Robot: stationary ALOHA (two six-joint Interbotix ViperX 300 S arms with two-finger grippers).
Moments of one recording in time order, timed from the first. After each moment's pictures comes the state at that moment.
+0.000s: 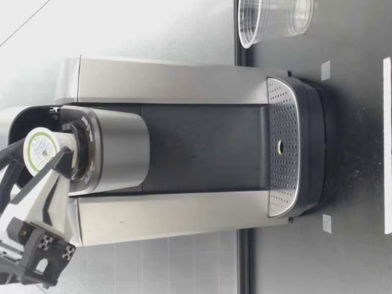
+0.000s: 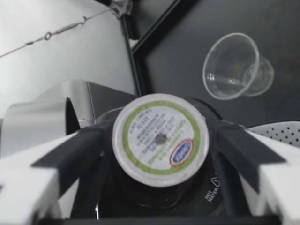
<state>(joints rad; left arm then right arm) 0.13 -0.23 0.43 0.64 0.31 0.35 -0.43 -0.69 0.99 -0.02 -0.56 0.44</state>
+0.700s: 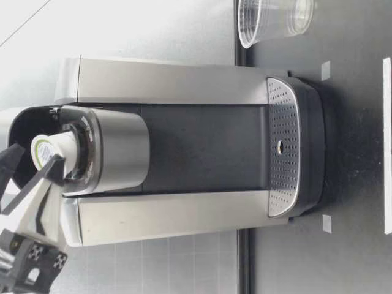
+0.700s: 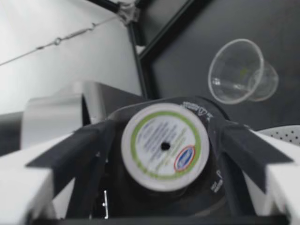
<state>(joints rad) 0.14 -0.29 0.46 0.64 0.27 0.35 -0.43 -0.69 1.00 -0.02 -0.56 0.44</state>
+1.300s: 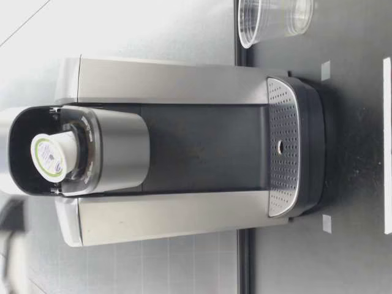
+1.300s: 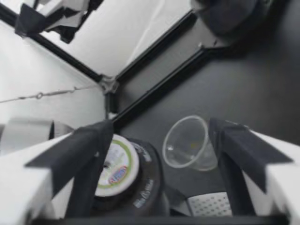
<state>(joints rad) 0.06 -0.48 0.69 0.62 0.04 0.13 -0.43 -0.68 0.99 -0.02 -0.56 0.45</state>
